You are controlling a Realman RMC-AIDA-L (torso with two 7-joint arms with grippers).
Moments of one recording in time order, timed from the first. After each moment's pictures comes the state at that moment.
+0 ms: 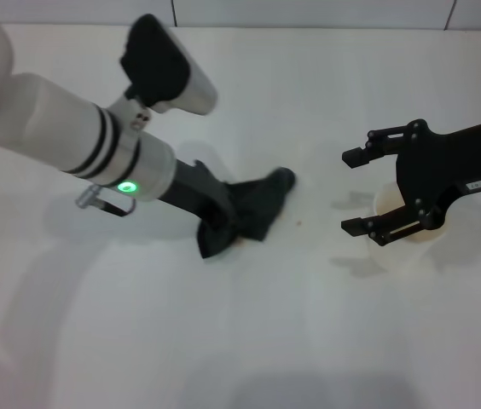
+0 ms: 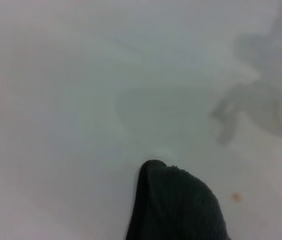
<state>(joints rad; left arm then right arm) -0.78 -2.09 1.50 0.78 2.20 1.11 -2.06 0.43 2.01 -1.22 -1.36 -1.96 -1.58 1.65</state>
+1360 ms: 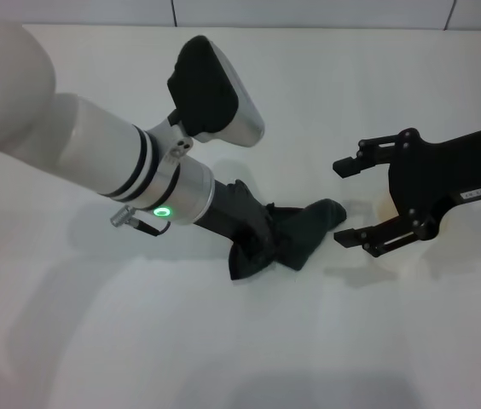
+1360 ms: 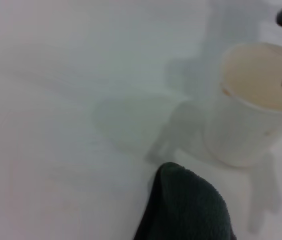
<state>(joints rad) -0.73 -2.09 1.71 0.90 2.10 1.08 -2.08 0.42 2.01 -1.25 -1.37 -1.93 -1.59 1.65</state>
